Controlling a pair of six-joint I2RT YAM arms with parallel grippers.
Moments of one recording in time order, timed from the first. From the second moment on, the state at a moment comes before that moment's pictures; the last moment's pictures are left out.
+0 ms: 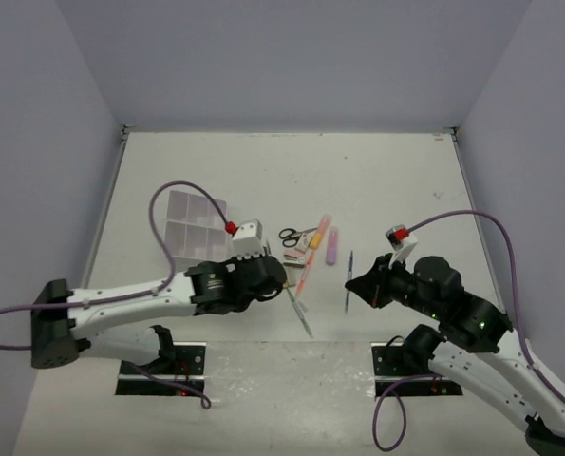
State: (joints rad) left arm -1.23 1.19 0.89 -0.62 -0.65 -1.19; right arm 0.79 0.42 0.67 -0.68 -0.09 0.59
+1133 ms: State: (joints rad) left arm -1.23 0.72 0.49 0.44 -0.31 -0.73; right arm 1.02 0.64 0.51 0.01 -0.48 0.87
